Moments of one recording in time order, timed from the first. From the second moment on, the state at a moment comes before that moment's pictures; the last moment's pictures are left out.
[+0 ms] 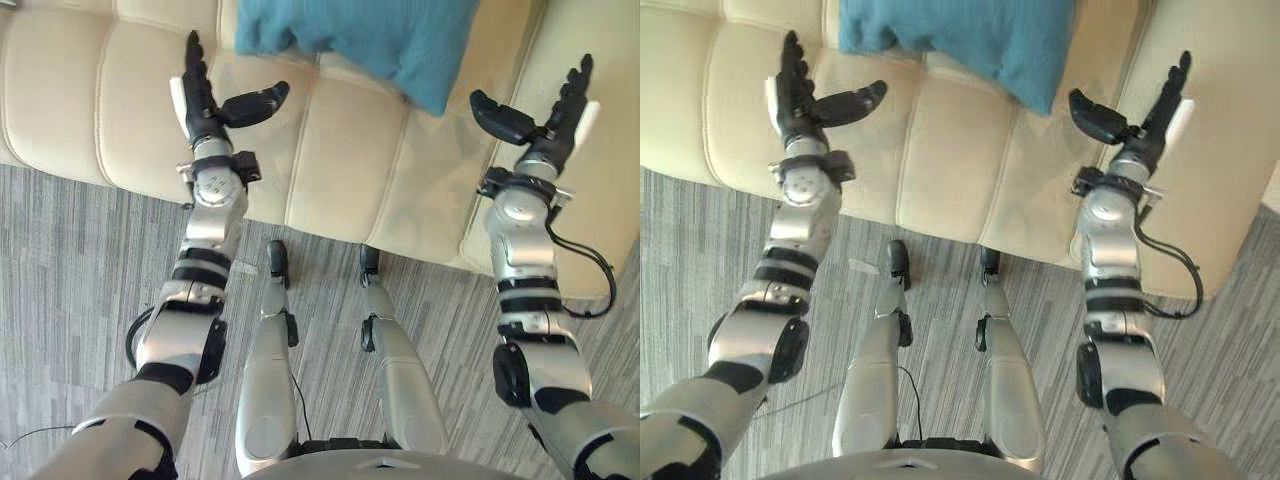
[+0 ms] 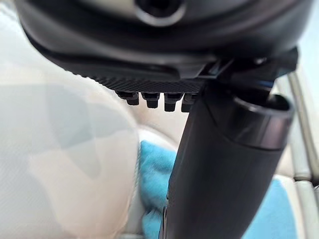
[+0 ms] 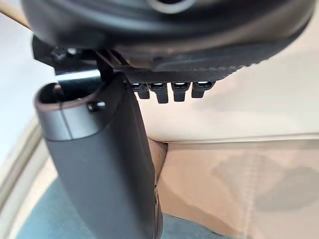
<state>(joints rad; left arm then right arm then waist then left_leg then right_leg) -0.74 0.30 0.02 0.51 -0.28 -0.14 0.36 -0.57 -0.30 -0.18 0.25 0.02 0.00 -0.47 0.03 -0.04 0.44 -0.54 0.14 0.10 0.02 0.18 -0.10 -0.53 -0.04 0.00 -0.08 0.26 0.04</state>
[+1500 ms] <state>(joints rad) 0.03 0.05 0.14 0.99 0.01 -0.08 0.10 0.04 0.02 -0.22 0.90 -0.06 -0.02 -0.16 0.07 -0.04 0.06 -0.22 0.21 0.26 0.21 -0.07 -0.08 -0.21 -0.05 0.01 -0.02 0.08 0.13</state>
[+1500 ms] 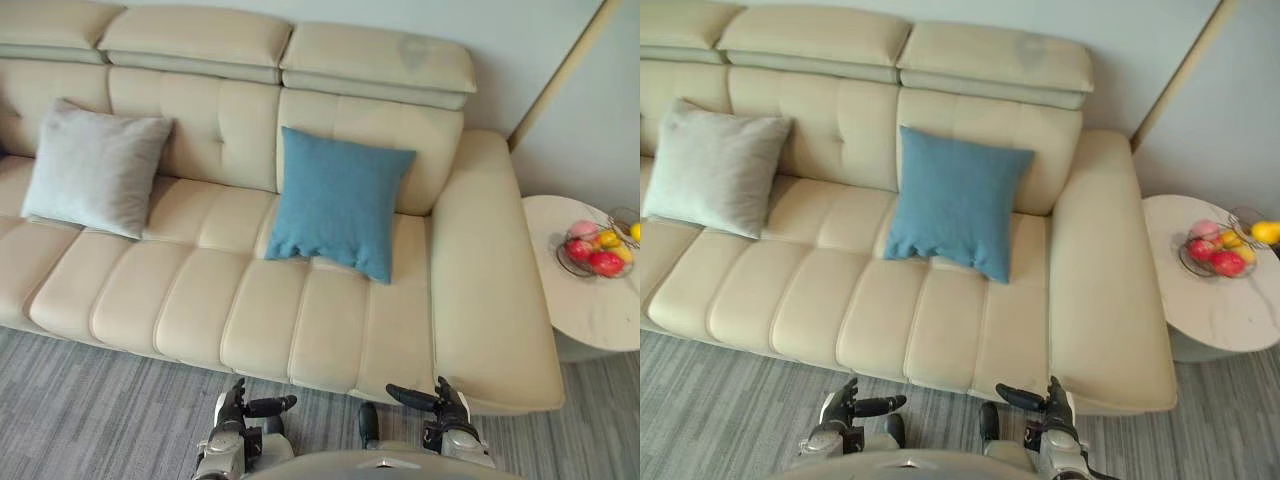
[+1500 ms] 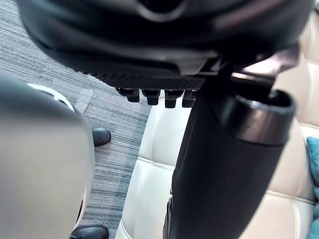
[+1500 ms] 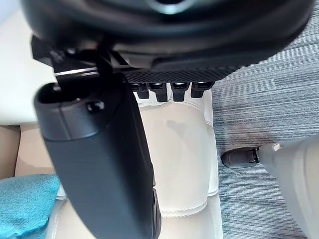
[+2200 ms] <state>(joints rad) -0.01 0.02 0.08 0.92 0.03 -0.08 0.11 0.01 0.03 -0.14 0.91 -0.05 -0.02 -0.21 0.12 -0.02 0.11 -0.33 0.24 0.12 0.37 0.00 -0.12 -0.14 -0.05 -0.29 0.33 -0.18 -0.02</state>
